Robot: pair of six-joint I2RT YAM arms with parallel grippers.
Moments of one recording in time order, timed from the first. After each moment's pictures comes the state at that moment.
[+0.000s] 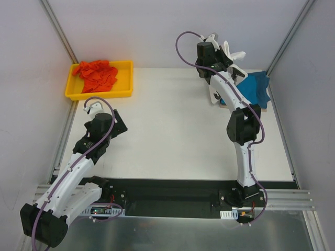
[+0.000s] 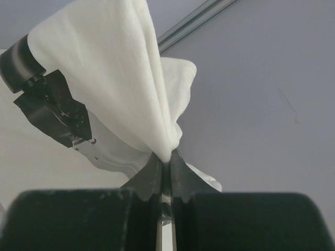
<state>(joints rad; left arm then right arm) -0.33 0.81 0.67 -0.50 -0.40 -0.59 0.39 2.24 2.20 -0.41 1.11 -0.42</state>
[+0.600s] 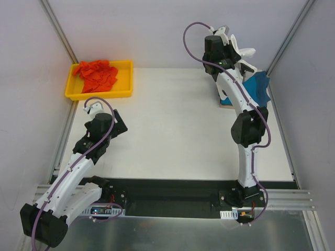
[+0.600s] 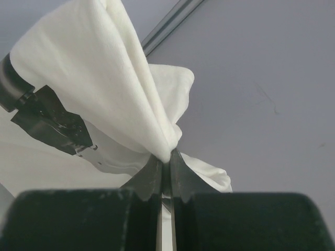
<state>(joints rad) -0.33 0.81 0.67 -0.50 -0.39 -0.59 0.37 2.16 2.22 -0.41 1.14 -0.39</state>
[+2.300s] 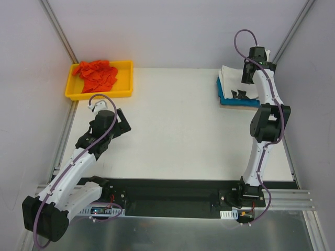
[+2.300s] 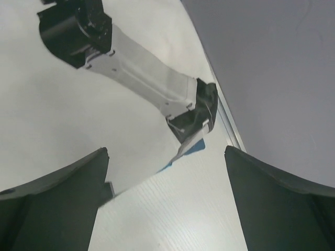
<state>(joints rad) -0.33 0.89 0.70 -0.50 -0.30 -0.62 -0.05 2.21 2.14 -0.80 0.56 0.07</state>
